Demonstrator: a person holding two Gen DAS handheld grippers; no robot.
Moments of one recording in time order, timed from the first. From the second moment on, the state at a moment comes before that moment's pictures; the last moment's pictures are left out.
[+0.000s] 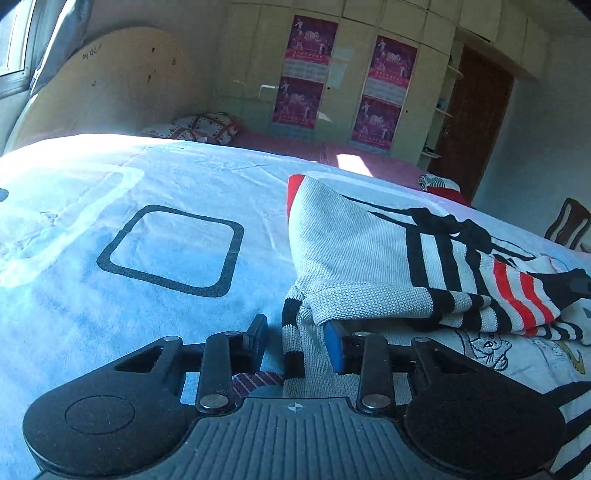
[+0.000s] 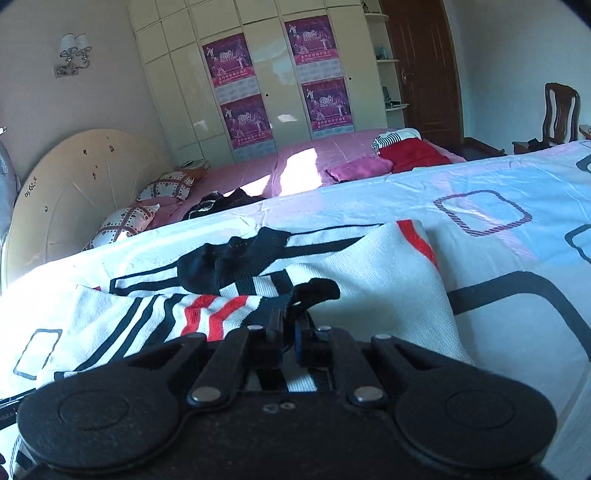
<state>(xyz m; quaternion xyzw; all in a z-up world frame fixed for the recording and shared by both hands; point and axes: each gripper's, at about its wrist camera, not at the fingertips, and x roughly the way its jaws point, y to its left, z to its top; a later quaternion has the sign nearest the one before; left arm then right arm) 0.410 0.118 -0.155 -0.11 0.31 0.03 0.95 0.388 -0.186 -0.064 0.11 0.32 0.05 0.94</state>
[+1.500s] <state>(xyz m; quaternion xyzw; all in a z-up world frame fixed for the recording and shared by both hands) 0.549 0.099 -0.120 -0.02 0.31 -0.06 0.95 0.450 -0.161 -0.084 -0.04 0.33 0.13 0.93</state>
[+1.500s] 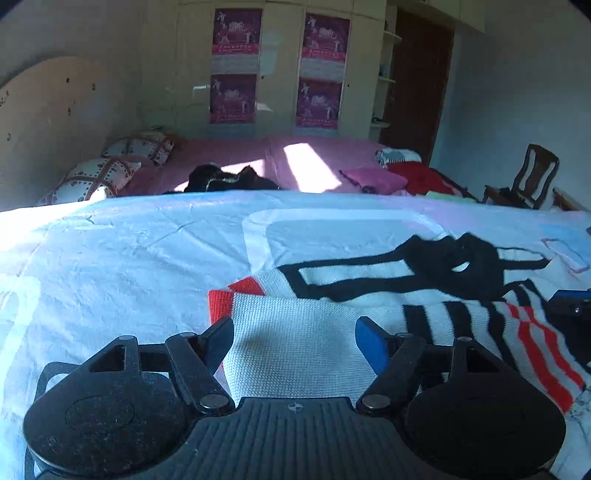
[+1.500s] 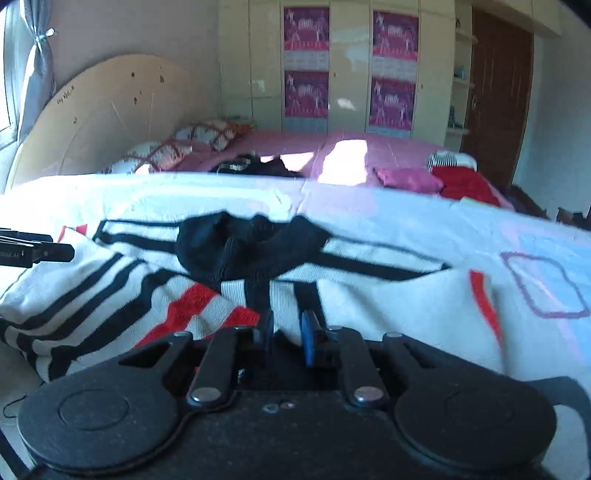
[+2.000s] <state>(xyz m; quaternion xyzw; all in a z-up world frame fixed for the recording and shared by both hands) 0.484 0.056 -0.137 0.05 0.34 -0.05 0.94 0.402 -0.197 -0.101 -0.07 0.35 0.16 0.92</state>
